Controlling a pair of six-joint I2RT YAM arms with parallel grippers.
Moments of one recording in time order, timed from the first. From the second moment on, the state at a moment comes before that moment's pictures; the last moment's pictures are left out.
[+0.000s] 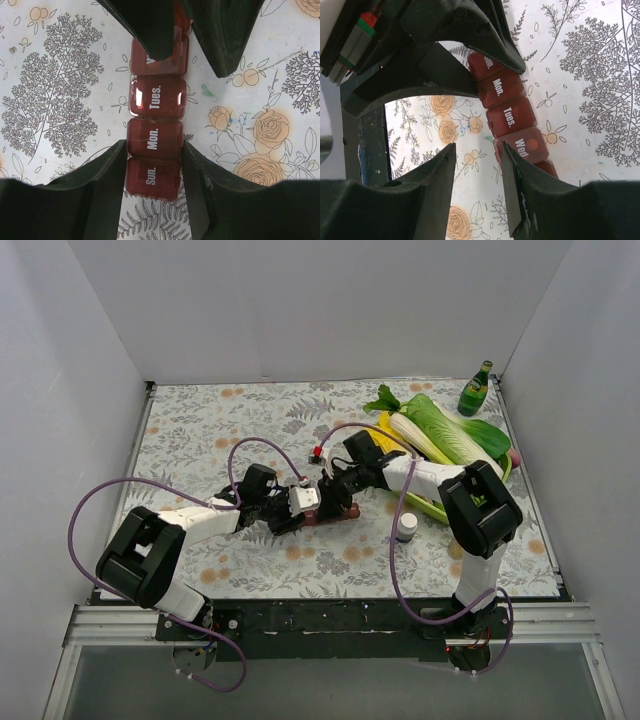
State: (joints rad) left arm -0.53 1.49 0.65 -0.03 0.49 0.68; right arm 0.65 1.86 1.16 -0.26 -0.91 -0.22
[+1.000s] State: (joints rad) left arm -0.53 1.49 0.66 -0.03 0.49 0.66; right arm 0.65 1.94 1.28 -0.38 -0.89 -0.26
